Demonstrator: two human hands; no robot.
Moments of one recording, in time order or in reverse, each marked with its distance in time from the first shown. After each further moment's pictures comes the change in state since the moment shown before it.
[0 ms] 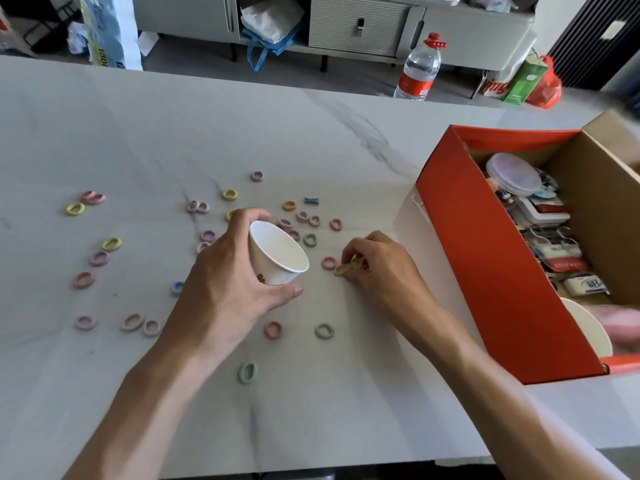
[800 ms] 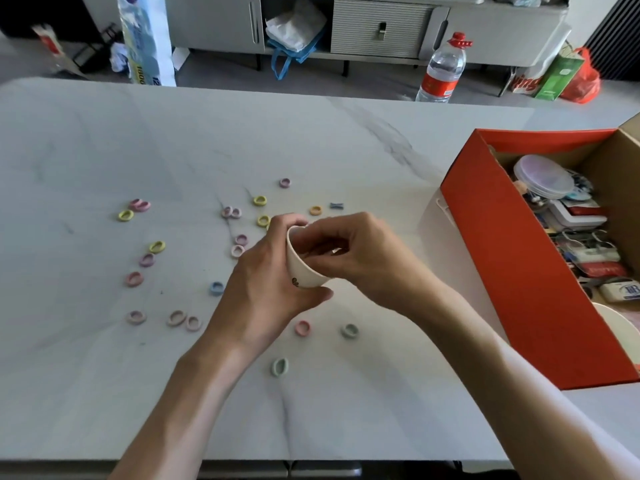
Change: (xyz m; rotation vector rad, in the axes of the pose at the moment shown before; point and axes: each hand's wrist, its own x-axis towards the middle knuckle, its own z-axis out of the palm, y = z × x) left_hand -0.002 0.010 -0.004 -0.039 -0.060 -0.013; right_hand -0.004 -0.088 -0.035 0.620 -0.215 -0.196
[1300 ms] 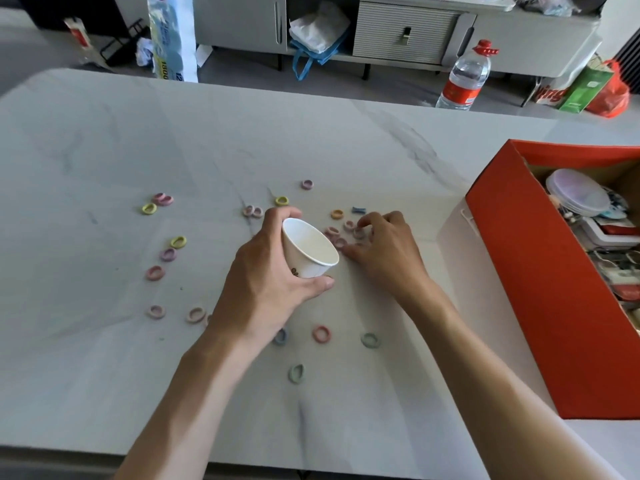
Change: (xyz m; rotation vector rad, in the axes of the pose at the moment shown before) left_hand 0.005 -0.014 -0.015 0.009 0.119 -0.085; right_hand 0.056 0.087 0.008 -0.452 0.289 0.312
